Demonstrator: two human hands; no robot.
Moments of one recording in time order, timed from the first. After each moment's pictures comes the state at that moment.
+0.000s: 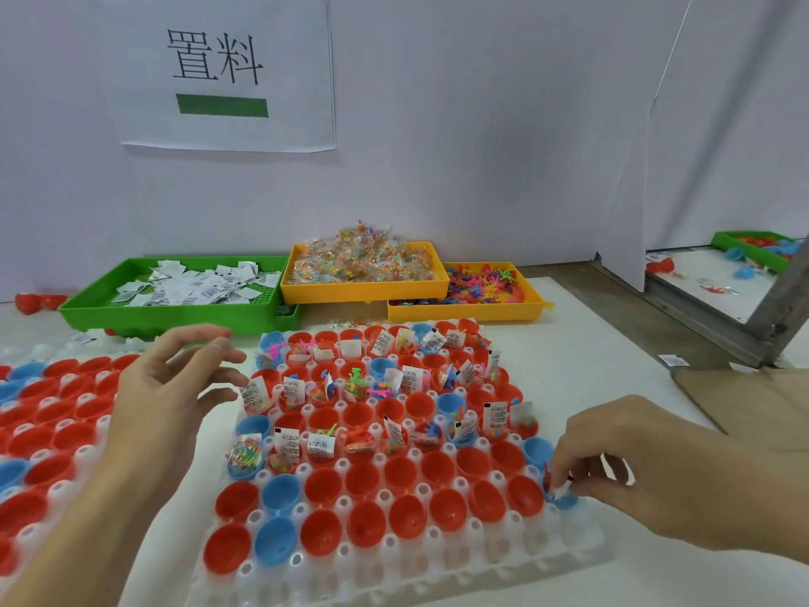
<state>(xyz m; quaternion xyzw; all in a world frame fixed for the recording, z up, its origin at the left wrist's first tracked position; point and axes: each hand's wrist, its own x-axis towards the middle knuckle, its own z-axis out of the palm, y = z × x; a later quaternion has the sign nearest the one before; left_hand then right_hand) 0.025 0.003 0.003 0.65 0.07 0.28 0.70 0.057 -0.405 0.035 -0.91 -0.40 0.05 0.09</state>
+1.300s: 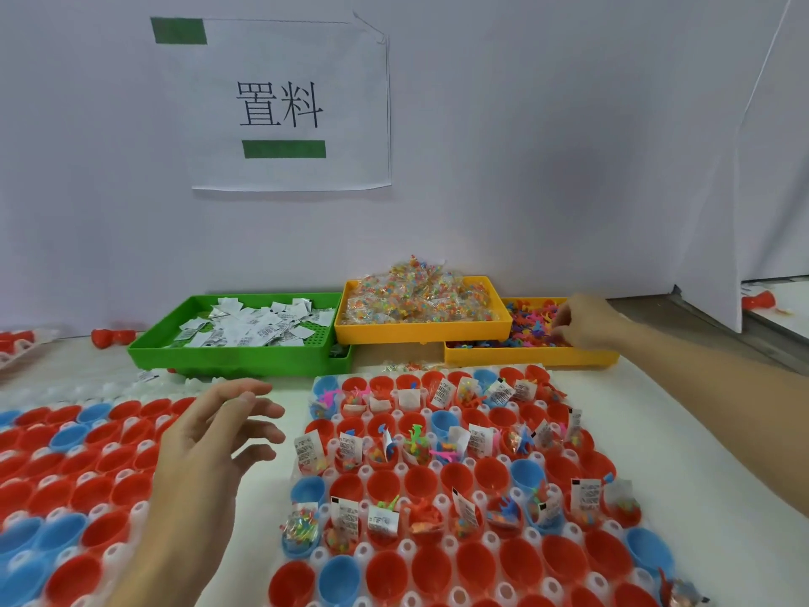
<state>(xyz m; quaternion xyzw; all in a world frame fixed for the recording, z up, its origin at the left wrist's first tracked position) 0.024 0.013 0.001 0.63 0.11 0.31 0.71 0.337 -0.324 0.010 -0.98 -0.12 -0.02 0.13</state>
